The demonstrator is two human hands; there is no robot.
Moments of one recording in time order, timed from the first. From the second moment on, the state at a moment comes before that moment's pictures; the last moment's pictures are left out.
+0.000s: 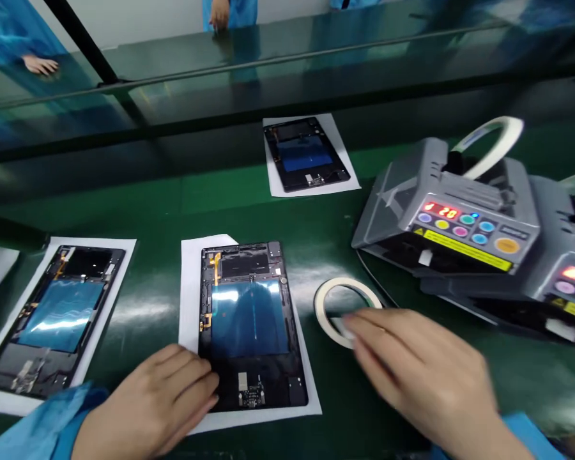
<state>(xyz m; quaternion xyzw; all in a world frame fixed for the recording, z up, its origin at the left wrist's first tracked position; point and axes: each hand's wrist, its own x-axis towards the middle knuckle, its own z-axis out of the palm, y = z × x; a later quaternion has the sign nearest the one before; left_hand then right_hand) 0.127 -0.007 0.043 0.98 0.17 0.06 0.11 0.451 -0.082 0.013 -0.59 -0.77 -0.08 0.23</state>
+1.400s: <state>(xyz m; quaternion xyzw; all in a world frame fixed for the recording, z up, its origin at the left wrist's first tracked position) 0.129 0.072 -0.012 0.93 0.34 0.06 0.10 0.332 0.085 -0.026 -0.45 -0.86 -0.06 0.22</state>
